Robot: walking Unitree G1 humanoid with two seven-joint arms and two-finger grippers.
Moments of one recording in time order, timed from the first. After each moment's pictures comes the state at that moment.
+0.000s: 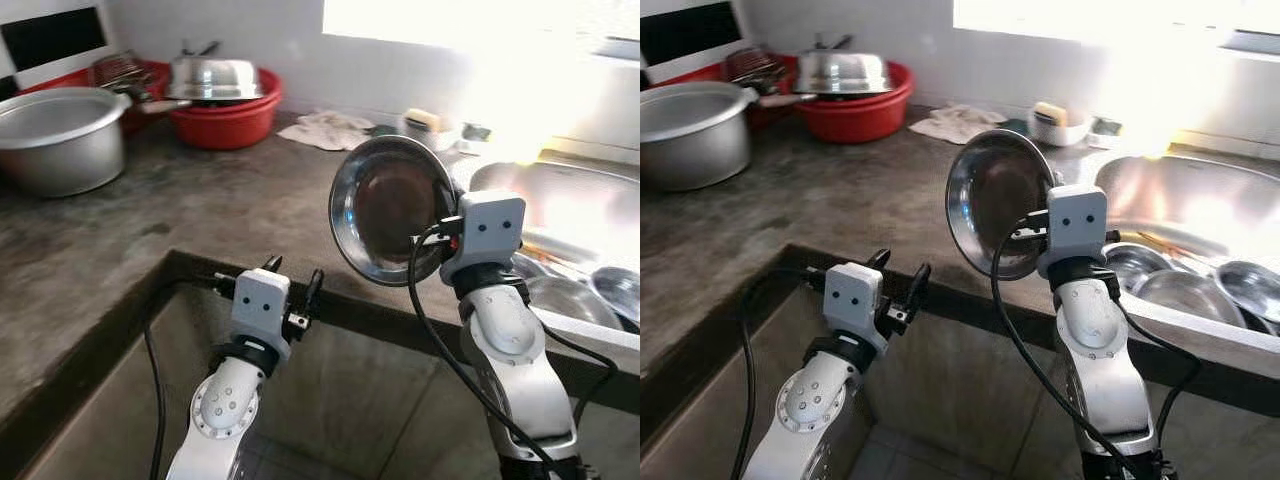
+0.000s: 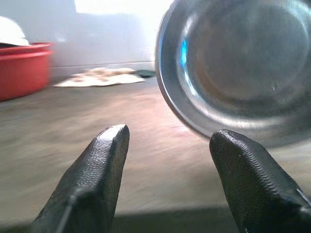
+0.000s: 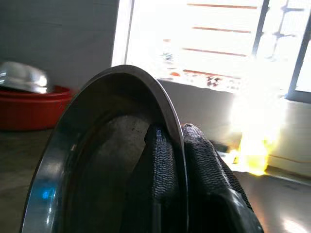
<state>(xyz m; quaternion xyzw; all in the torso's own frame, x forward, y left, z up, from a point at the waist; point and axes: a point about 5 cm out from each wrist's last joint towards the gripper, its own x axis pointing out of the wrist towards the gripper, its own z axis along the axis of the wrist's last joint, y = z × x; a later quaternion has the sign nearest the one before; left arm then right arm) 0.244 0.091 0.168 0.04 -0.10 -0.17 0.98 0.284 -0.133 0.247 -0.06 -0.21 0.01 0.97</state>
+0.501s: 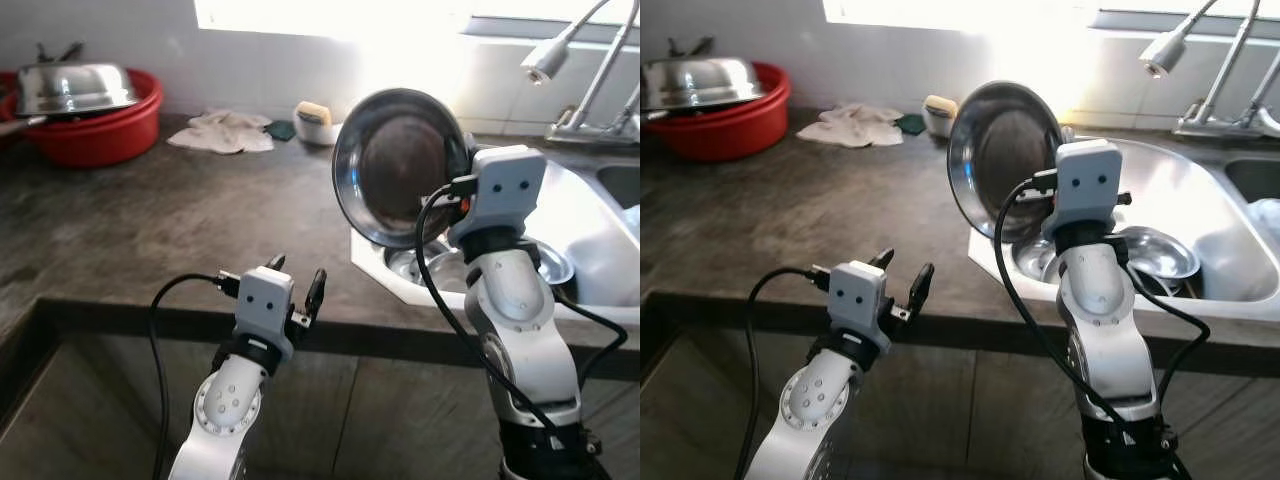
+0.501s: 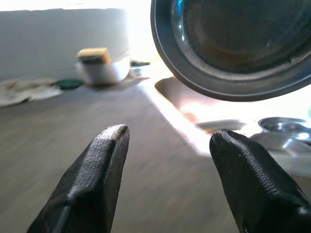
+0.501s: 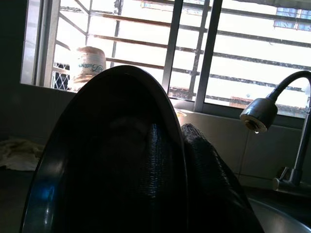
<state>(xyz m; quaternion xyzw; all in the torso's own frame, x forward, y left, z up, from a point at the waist) 0.245 0.091 0.167 0.05 -0.10 -0.17 0.98 0.291 -0.135 0.270 -0.06 -0.24 0.01 0.97</state>
